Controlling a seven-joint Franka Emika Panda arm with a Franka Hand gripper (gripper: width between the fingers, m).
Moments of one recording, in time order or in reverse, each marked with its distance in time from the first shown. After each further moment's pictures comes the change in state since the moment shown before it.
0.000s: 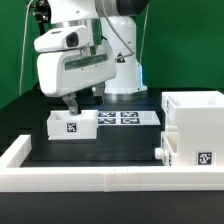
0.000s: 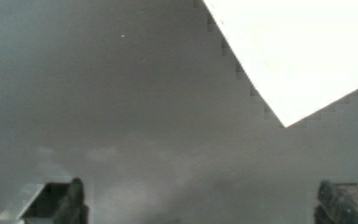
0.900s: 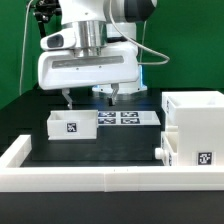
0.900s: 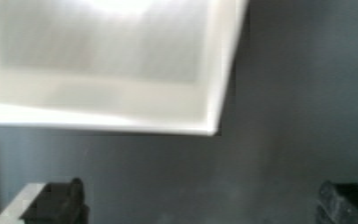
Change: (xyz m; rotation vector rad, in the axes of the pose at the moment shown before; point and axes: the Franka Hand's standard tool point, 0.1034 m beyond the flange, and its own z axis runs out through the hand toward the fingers) arm -0.010 -0.031 0.004 -0.061 0.037 0.896
